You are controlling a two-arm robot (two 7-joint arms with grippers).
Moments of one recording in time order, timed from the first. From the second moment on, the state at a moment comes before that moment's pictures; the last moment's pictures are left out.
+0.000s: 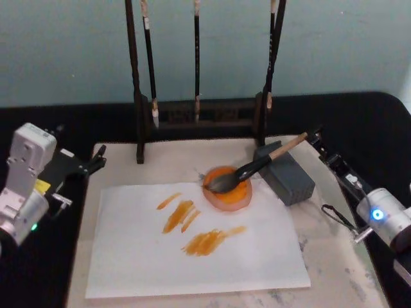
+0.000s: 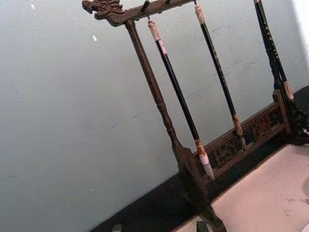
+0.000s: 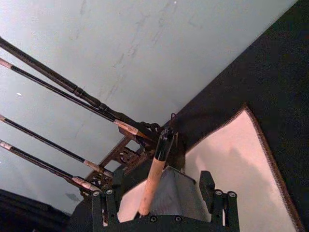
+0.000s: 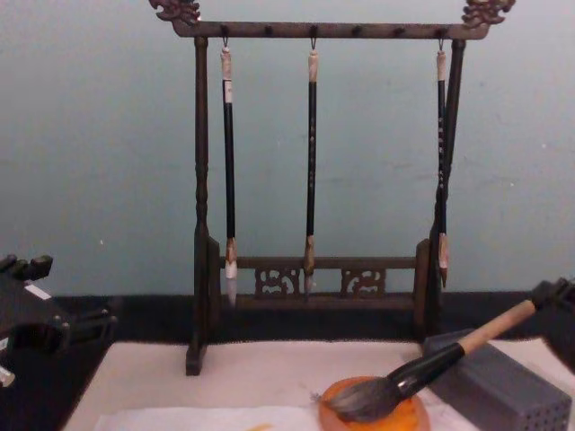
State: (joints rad) left arm -0.20 0.60 0.45 -1.41 -0.25 -0.12 0.03; right arm 0.17 0.32 -0.17 -1.27 1.22 0.18 0.27
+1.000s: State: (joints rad) left arm -0.20 0.60 0.45 -1.41 -0.25 -0.12 0.03; right arm 0.38 0.27 -0.28 -0.98 1.25 0.13 0.38
